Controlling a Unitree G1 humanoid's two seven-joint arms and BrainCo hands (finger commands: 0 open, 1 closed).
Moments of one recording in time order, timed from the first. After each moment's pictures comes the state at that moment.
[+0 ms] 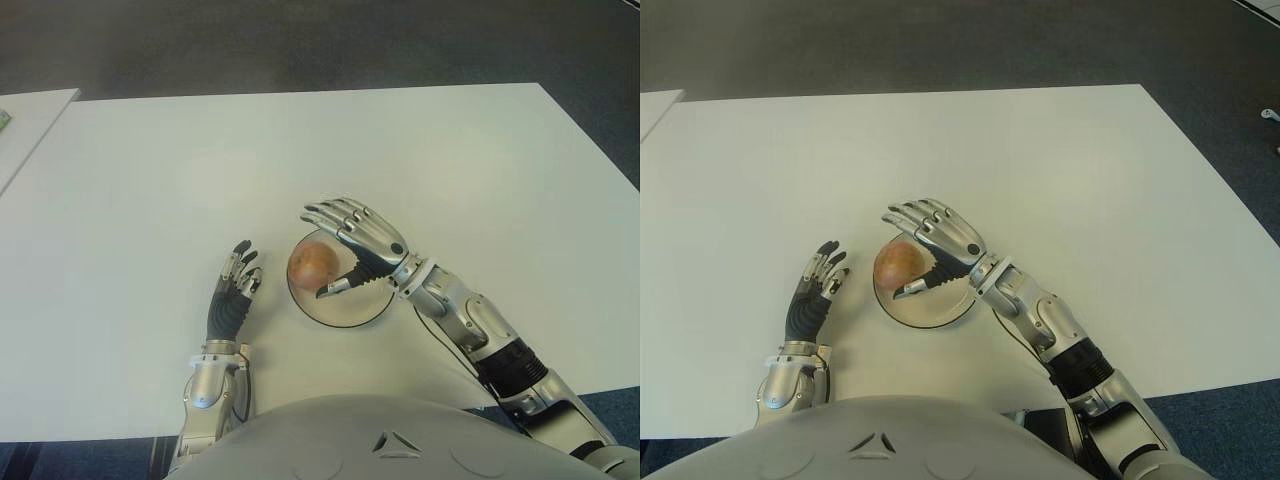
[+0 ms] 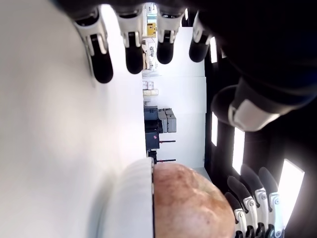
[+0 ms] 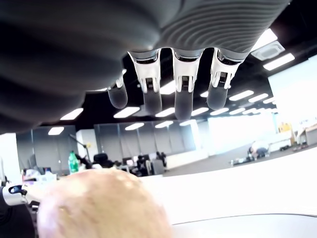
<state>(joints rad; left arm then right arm) 0.51 0.03 -0.02 0.07 0.00 -0.43 -0.07 -0.12 -0.42 0.49 -0.05 -0.94 -0.40 -0.12</state>
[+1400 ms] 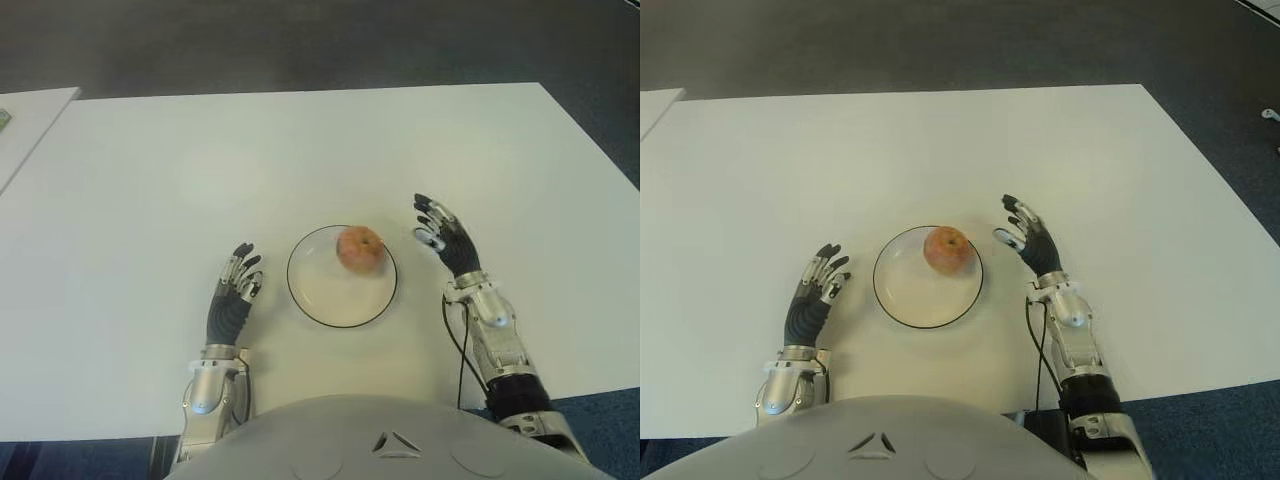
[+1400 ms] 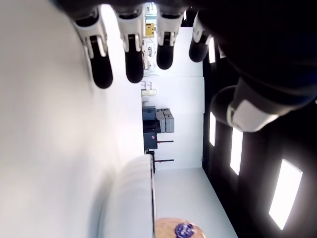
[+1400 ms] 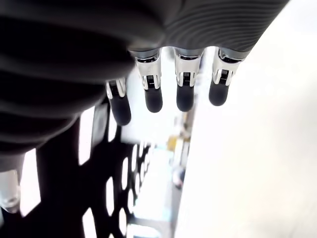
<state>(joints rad) 0.53 0.02 -0.01 0.08 -0.01 -0.47 -0.07 0.11 -0.21 -0.02 0.28 0.22 -0.35 0.18</state>
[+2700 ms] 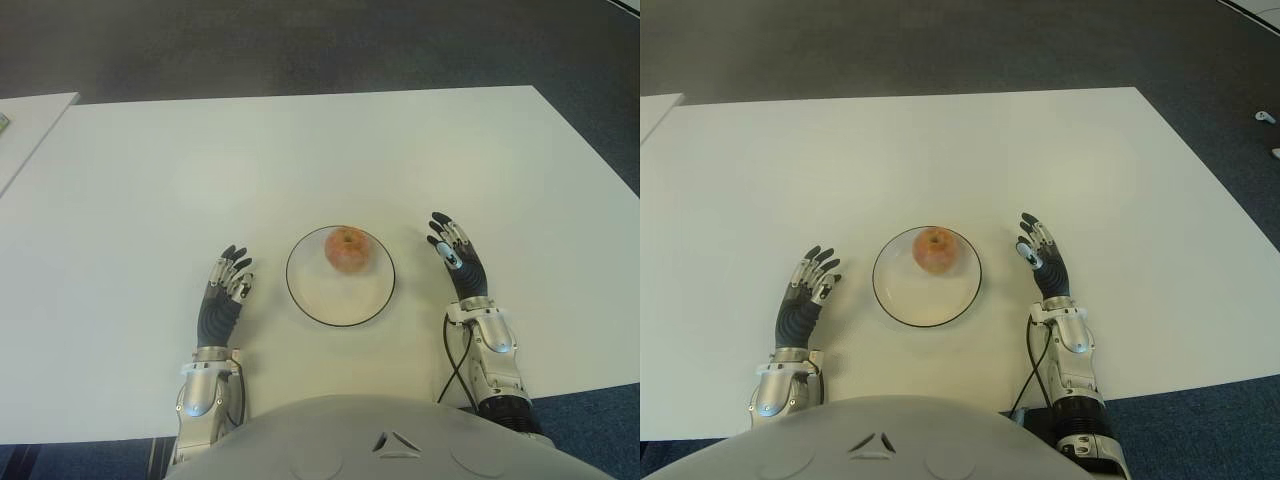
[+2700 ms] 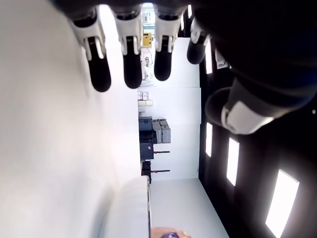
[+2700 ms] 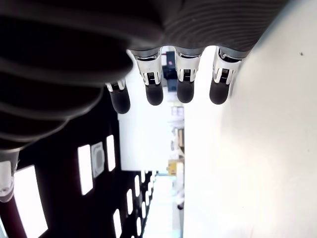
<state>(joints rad) 0.53 0.02 0.03 0.09 -0.04 -0.48 -0.06 0.16 -0.14 -0.07 0.34 0.17 -0.43 0.23</state>
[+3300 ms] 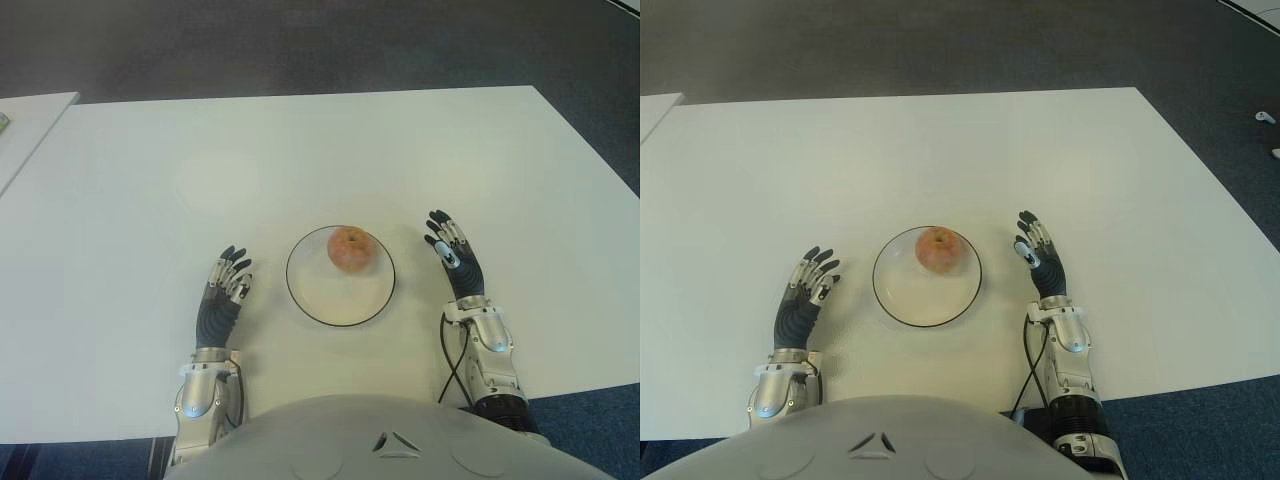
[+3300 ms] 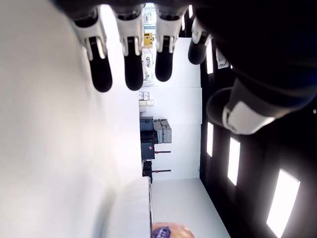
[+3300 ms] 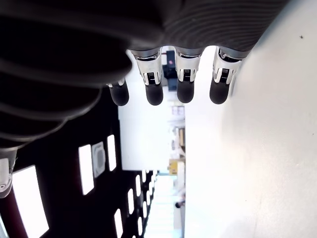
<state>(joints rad) 0.54 0.03 0.03 0.09 -0.04 -0.48 -0.06 0.15 -0.13 -0.06 0.33 0.16 -0.43 0.23</state>
